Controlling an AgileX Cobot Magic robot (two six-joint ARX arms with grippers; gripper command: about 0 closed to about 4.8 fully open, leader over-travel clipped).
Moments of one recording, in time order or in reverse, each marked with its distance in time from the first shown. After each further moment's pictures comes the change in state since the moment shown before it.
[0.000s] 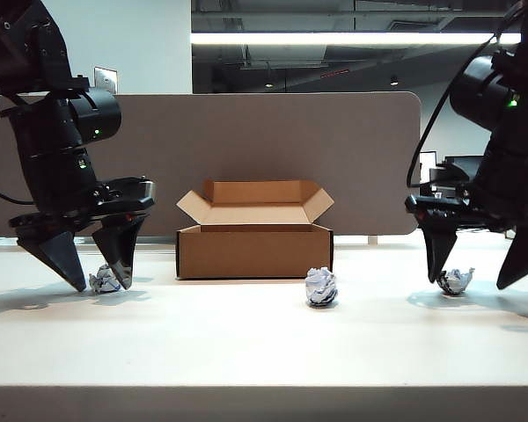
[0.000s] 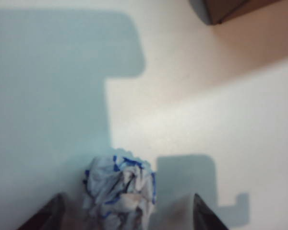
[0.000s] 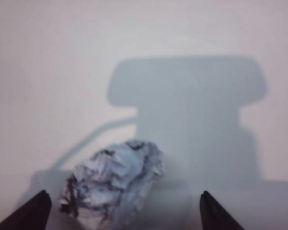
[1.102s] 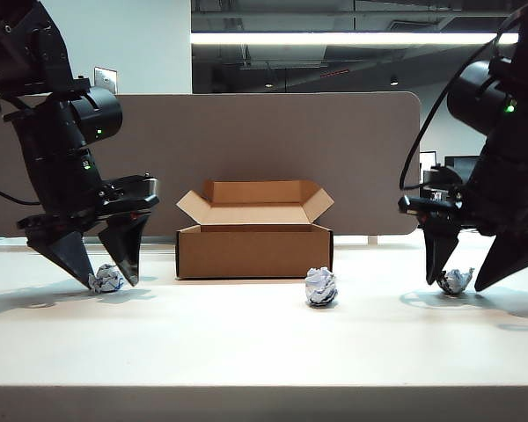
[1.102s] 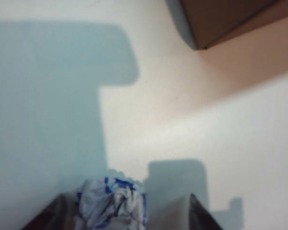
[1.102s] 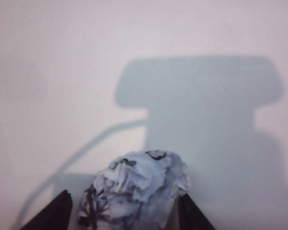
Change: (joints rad) left arm 0.000 0.005 -0.001 0.049 0.026 0.000; right arm 0.002 0.022 0.001 0.039 -0.050 0.002
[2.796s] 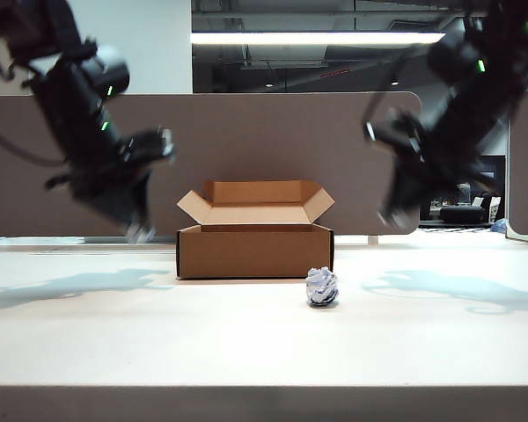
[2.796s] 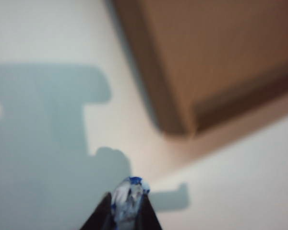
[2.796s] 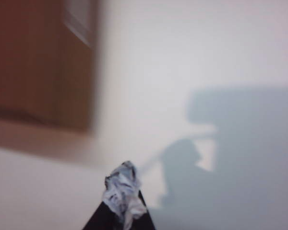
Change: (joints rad) left arm -0.005 -0.011 0.149 -0.011 0.045 -0.023; right arm 0.002 0.049 0.250 -0.023 -0.232 -0.012
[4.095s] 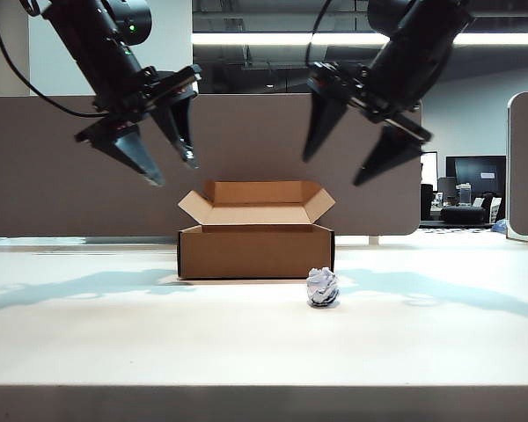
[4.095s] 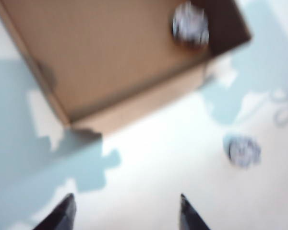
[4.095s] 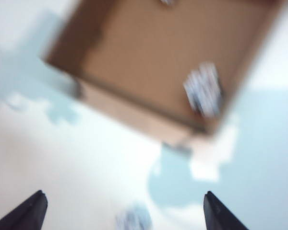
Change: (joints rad) left arm -0.059 -0.003 0.274 -0.352 0.166 -0.051; right arm 0.124 0.085 0.389 -0.462 -0.098 -0.154
